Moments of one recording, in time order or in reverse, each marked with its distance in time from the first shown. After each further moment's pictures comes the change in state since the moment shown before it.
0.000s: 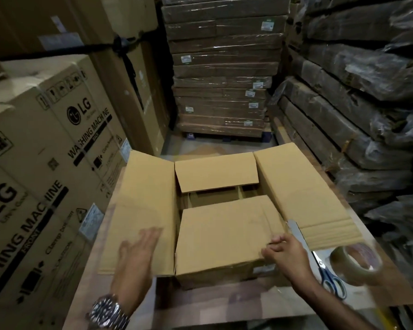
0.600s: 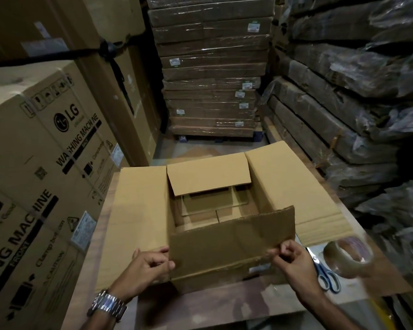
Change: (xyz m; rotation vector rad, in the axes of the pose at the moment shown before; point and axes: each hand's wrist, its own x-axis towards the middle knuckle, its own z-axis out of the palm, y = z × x) left_hand 0.025 -0.013 0.020 -0.678 -0.350 0.126; right_hand -0.006 0.035 -0.009 0.393 -0.003 -0.183
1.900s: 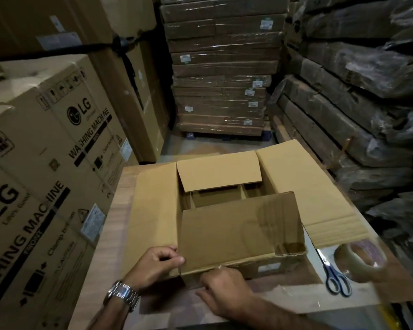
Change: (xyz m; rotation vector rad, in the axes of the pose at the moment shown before) left_hand 0.019 -0.046 0.012 -0.398 0.025 -0.043; right_hand -0.044 0.023 0.130 -1.208 -0.611 -0.798
